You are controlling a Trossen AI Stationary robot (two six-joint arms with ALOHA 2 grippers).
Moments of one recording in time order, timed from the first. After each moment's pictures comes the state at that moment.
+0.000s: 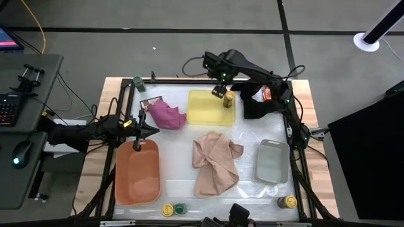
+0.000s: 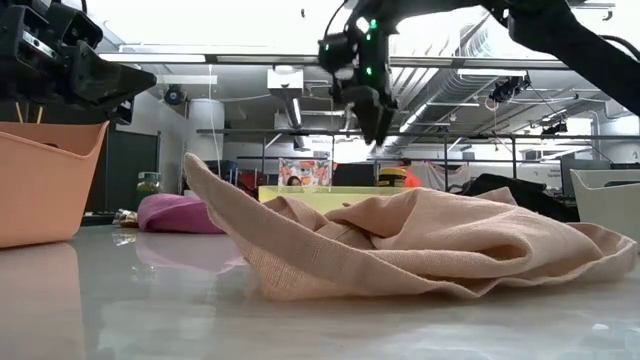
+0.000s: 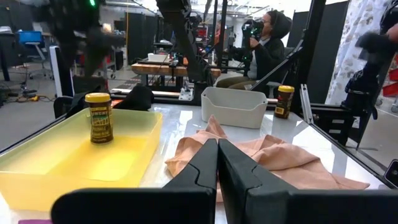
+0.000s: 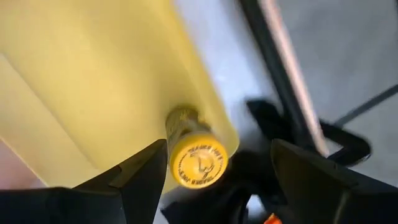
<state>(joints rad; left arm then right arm) 0.03 0.01 0.01 0.01 0.02 -0.05 -0.51 2.23 2.36 -1.56 0.19 -0.02</state>
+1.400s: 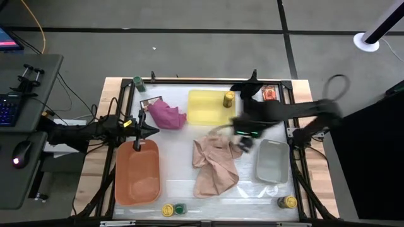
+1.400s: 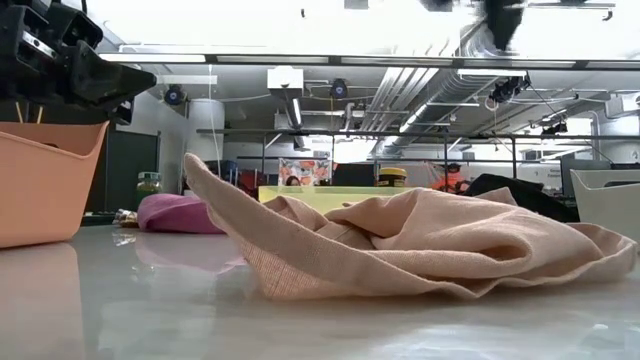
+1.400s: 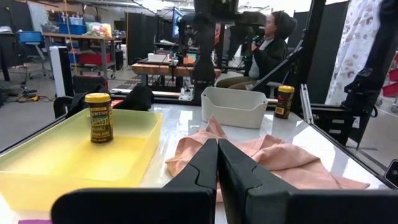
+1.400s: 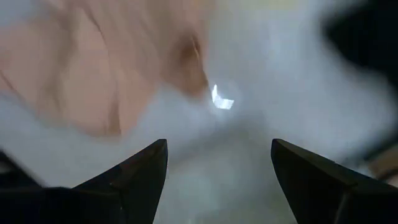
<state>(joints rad) 0.03 0.01 0.01 0.01 0.02 -0.05 0.16 1.52 1.56 -1.54 0.01 0.86</state>
